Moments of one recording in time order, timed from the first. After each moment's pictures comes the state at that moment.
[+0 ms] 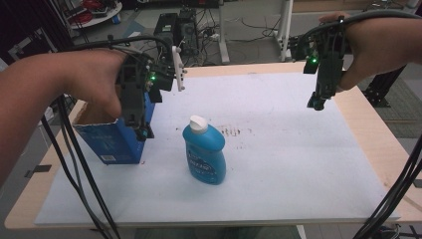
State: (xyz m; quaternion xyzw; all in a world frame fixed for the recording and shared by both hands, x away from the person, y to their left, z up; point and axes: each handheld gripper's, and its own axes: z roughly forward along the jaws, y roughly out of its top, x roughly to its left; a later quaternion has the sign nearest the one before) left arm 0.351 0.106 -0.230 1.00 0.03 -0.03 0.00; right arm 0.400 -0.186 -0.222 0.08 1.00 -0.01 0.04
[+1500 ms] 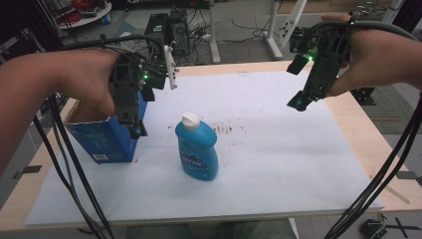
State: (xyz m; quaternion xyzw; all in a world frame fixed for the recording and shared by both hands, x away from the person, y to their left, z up) left arm 0.349 0.107 -0.233 1.00 0.03 -0.03 0.00; right arm 0.367 -0.201 -0.213 0.10 0.98 0.16 0.05
